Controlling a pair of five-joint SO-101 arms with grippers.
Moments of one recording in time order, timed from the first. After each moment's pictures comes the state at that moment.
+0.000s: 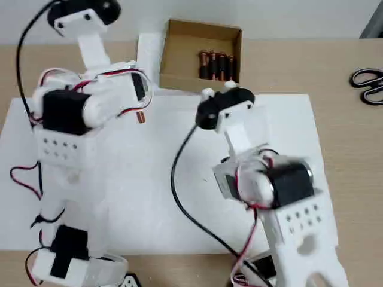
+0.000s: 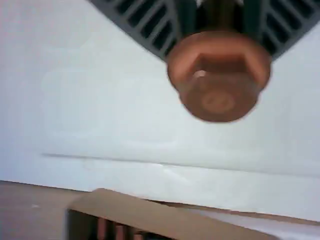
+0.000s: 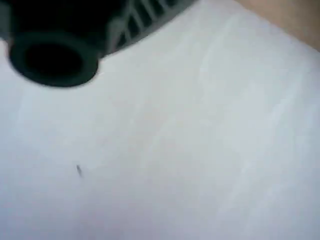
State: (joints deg) left arm 9.9 -4.4 -36.5 98.9 27.9; right arm -23.8 -42.2 16.2 94.8 2.7
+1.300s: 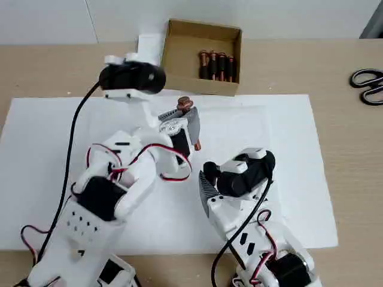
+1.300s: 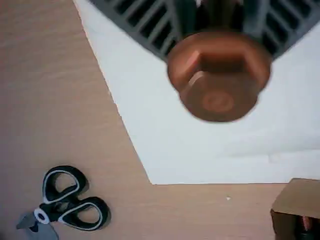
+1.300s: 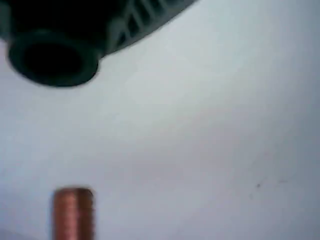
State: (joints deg) left arm 28.0 -44.4 28.9 52.8 34.8; right arm -32.9 -102.7 74.0 58.3 -9.6
